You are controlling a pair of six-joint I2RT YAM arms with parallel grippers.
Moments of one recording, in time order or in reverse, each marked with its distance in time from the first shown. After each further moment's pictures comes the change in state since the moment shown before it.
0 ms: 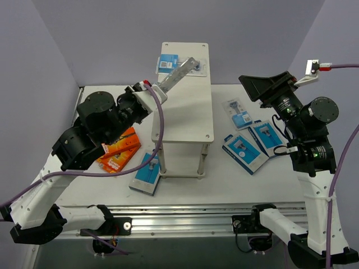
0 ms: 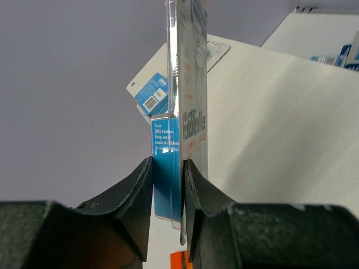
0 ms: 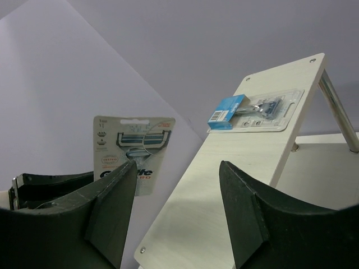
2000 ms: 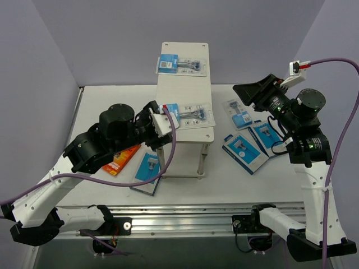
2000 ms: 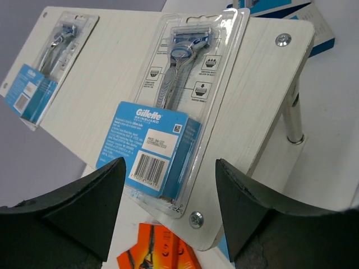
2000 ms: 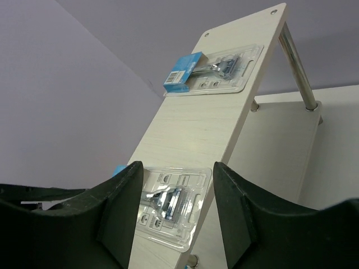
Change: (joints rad) left arm -0.069 -0.034 -0.177 -0.121 0.231 -0.008; right arm -0.011 0.057 0.005 -0.180 -0.022 -0.148
